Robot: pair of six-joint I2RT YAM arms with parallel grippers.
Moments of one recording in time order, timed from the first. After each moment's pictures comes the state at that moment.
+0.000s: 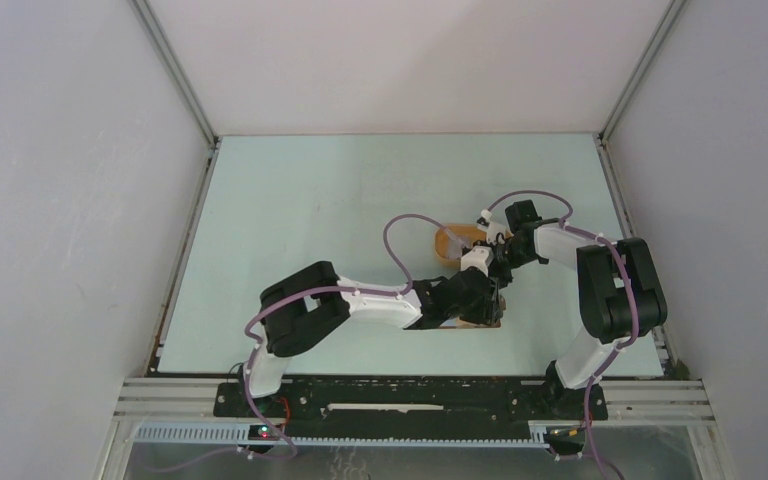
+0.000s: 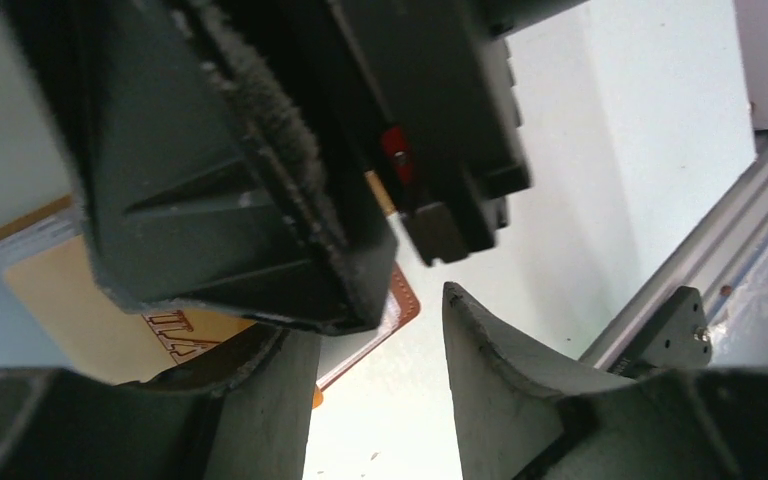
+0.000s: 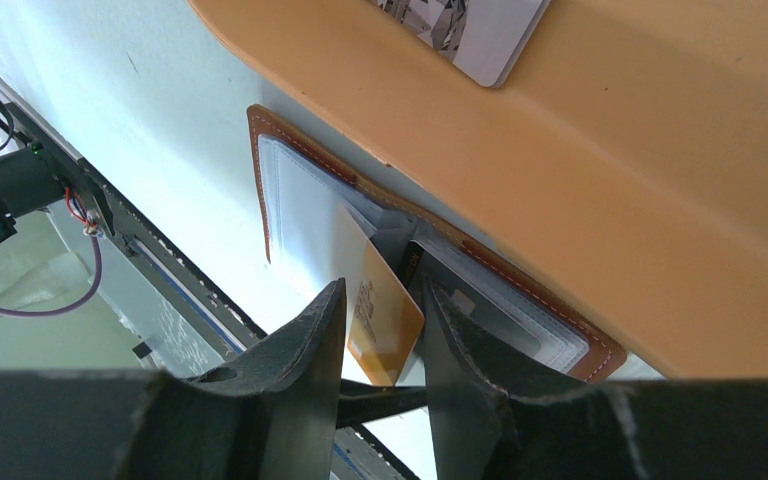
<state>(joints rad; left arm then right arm) -1.20 2.02 1.23 0.14 -0.14 -0.83 0.18 1.70 0.90 -0.54 -0.68 0.10</state>
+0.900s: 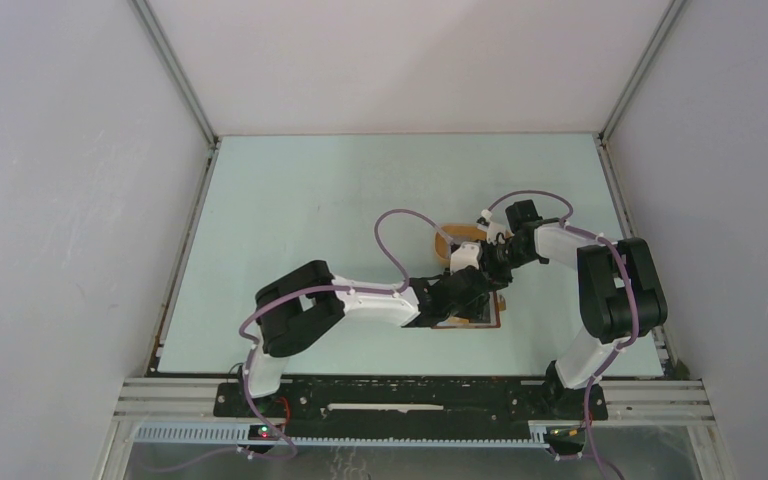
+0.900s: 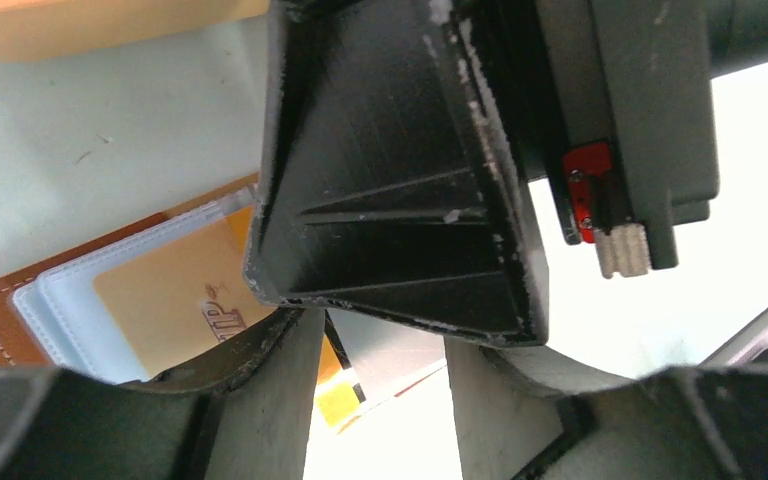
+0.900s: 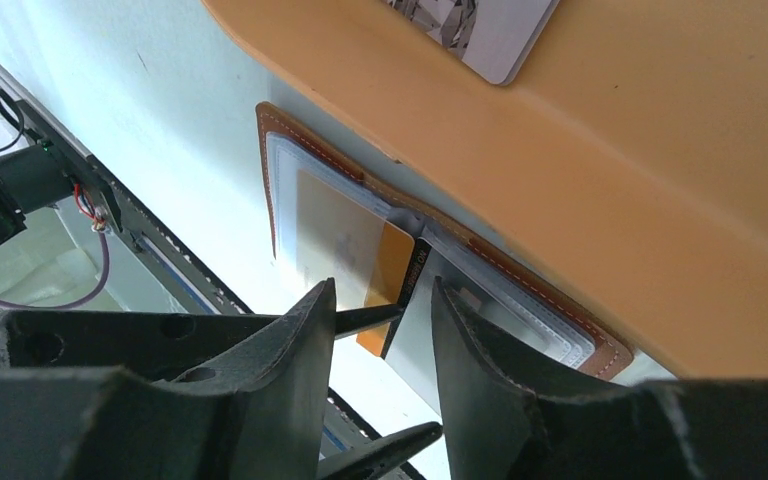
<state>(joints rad) -1.19 2.00 1.23 0.03 -0.29 -0.84 0.18 1.70 0.90 -0.55 -0.69 0.10</state>
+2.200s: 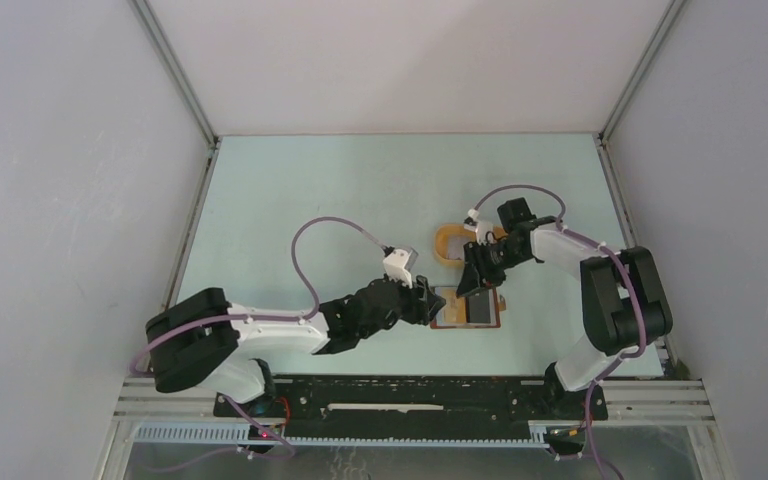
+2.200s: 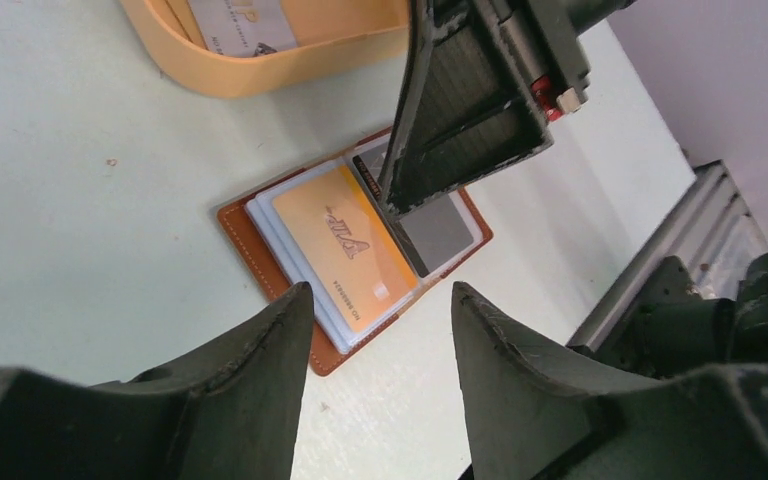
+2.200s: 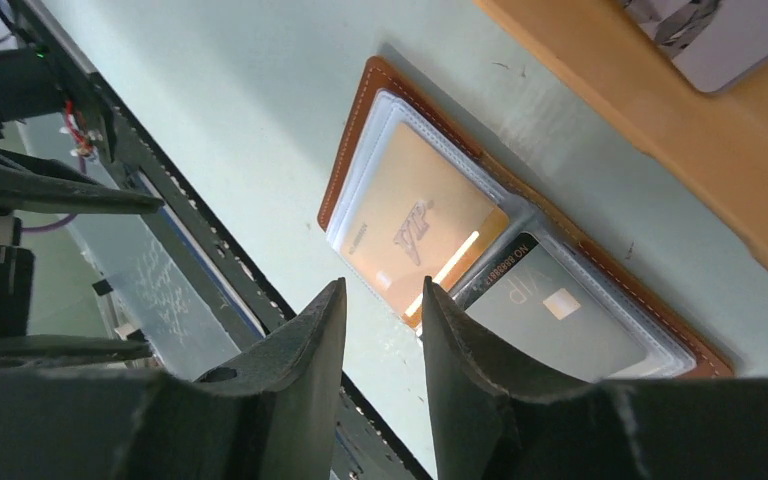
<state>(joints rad) -1.15 1.42 0.59 0.46 -0.28 -0.64 0.23 1.63 0.92 -0.61 -0.77 -0.03</state>
